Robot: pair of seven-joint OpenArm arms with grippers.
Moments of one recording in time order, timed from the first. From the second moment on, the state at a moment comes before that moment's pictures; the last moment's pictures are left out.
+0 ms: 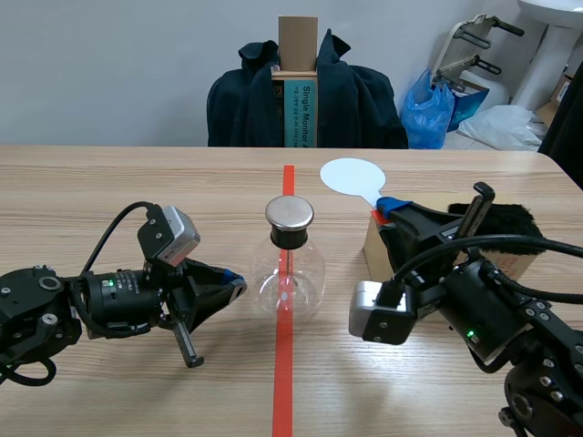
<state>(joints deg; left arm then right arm) -10.7 -25.8 34.6 56.3 -3.5 -37.4 -24.9 -11.8 24.2 -20.4 79.8 -68.1 -32.3 18.8</state>
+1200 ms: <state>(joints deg) -10.7 -25.8 34.6 56.3 -3.5 -37.4 -24.9 -11.8 24.2 -20.4 79.8 -68.1 -32.3 37.9</state>
